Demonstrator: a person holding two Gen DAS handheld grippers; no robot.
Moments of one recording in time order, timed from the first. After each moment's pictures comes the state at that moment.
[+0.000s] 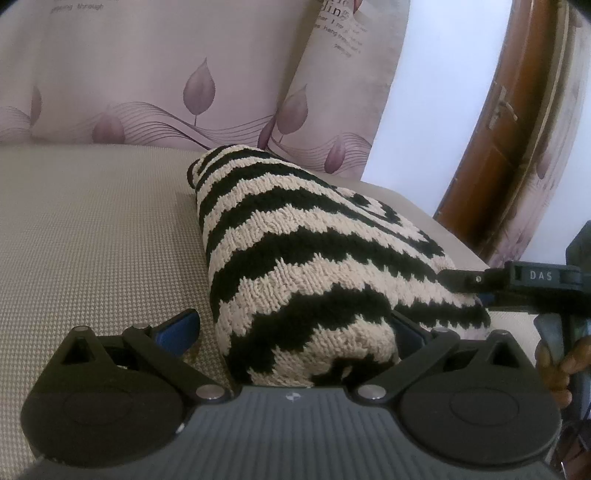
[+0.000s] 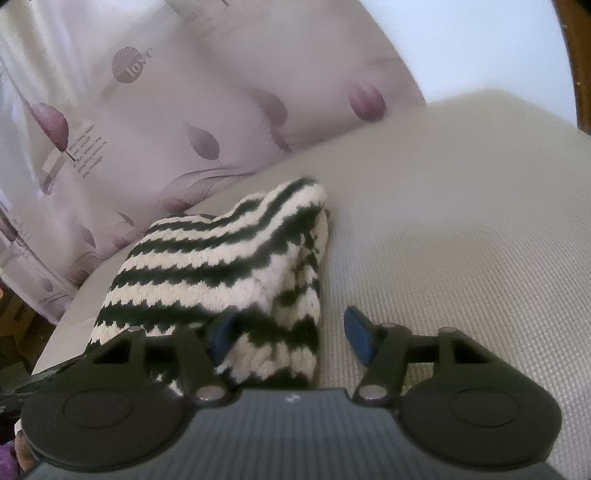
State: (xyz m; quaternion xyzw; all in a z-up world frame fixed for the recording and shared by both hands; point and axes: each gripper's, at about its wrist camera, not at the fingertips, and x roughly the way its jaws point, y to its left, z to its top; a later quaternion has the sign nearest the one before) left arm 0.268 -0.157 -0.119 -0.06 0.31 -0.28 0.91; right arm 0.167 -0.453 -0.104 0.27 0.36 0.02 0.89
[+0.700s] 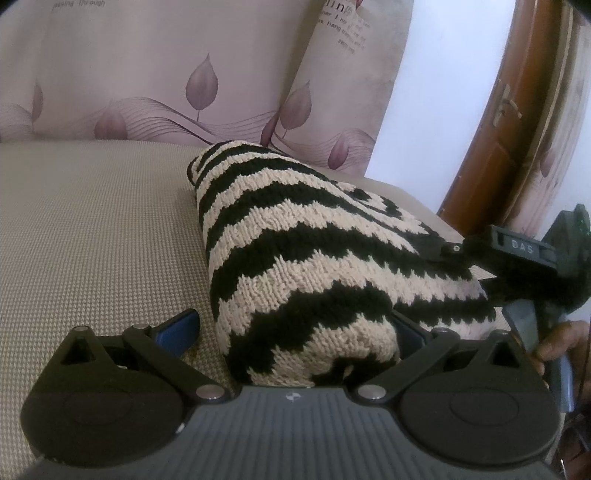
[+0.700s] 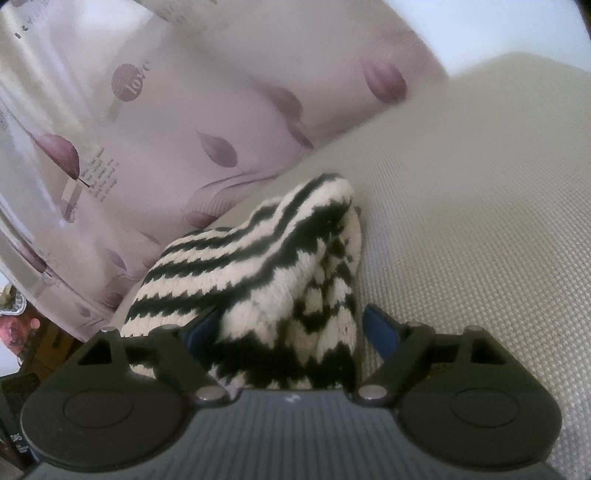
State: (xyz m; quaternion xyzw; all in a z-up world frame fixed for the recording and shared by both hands) left arm 0.272 -0.158 -0.122 -0.06 0.31 -0.28 0.91; right arm 0.195 -0.457 -0.128 0.34 0.34 0.06 0.88
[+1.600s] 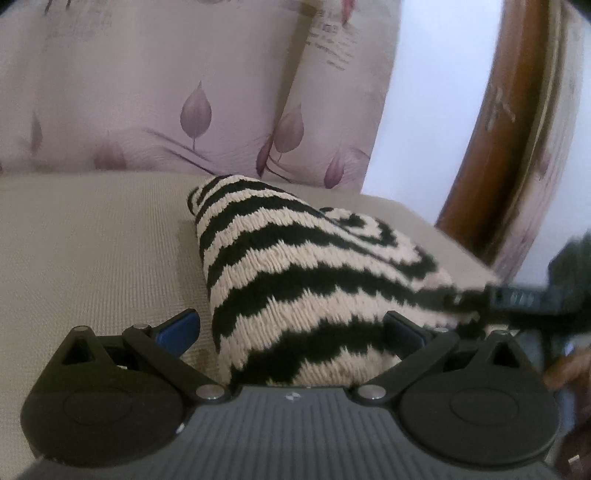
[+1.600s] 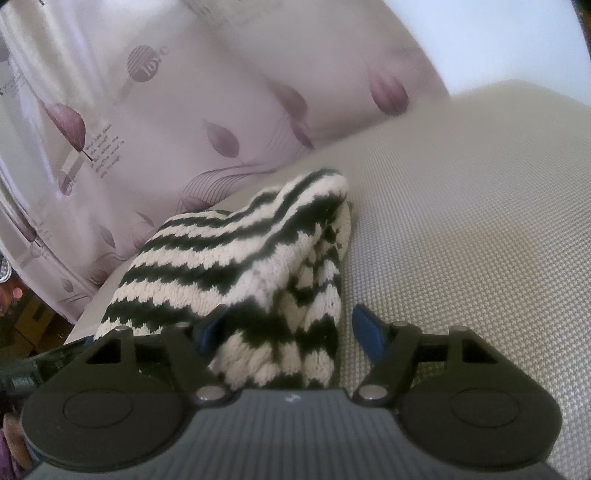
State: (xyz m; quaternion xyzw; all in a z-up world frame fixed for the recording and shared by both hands) left arm 0.273 -0.153 -0.101 -0.06 0.29 -0.28 0.91; right arm 0.174 -0.451 -0.124 0.28 0.34 0.06 0.90
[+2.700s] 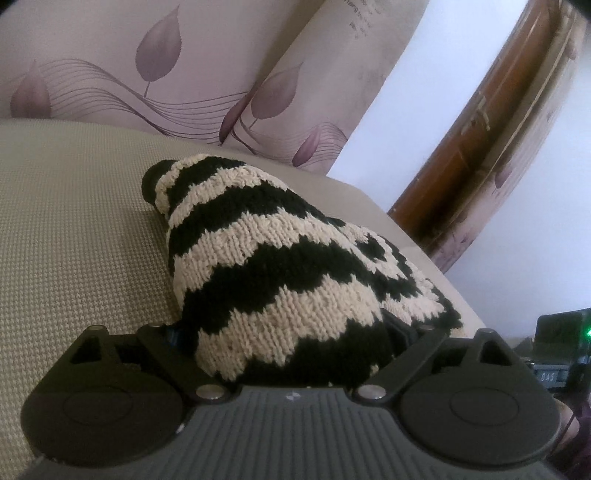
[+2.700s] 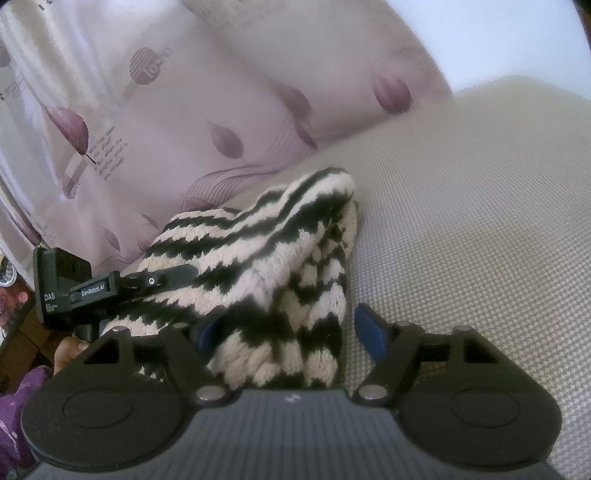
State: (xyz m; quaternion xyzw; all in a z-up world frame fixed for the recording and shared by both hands) left arm 0.390 -0.160 -0.129 -0.11 0.36 -0.40 0.84; right arm 0.175 -0.453 -0.125 0.30 0.33 0.07 0.89
